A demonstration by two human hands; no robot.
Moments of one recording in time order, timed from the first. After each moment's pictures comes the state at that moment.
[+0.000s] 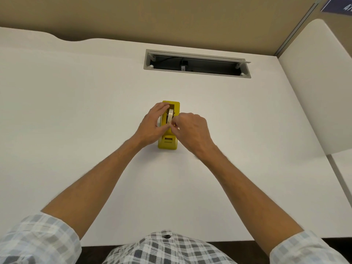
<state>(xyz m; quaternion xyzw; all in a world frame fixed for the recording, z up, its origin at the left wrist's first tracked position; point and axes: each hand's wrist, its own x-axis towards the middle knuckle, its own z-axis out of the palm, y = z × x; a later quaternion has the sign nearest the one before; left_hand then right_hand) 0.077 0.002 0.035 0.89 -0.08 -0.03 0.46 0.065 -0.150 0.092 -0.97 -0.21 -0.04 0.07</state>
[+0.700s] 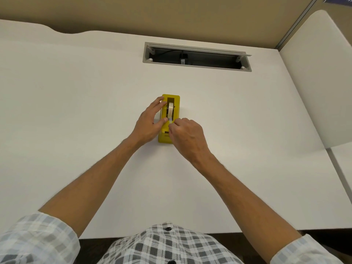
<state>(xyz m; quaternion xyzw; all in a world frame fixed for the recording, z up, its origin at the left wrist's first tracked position) 0.070 0.007 0.021 0.88 -0.05 -0.01 0.47 0.032 -0.147 0.070 -0.94 -0.28 -0.17 0.04</state>
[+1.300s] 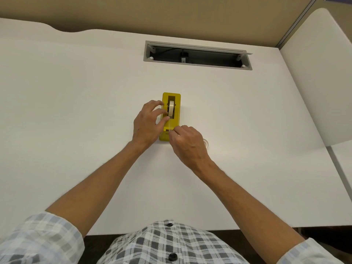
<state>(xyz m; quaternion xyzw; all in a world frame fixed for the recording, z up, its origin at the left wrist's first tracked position) 0.055 -0.001 0.020 0.93 -0.04 0.16 0.33 0.012 -0.150 0.058 -0.93 -0.30 -0.21 0.06</state>
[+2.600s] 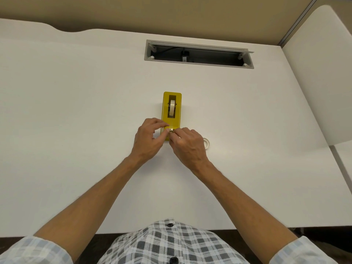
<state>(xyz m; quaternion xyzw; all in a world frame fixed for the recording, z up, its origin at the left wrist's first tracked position) 0.014 -0.003 0.011 0.88 -0.01 0.07 0.47 0.016 -0.155 0.020 -0.92 -0.30 -0.25 0.08</state>
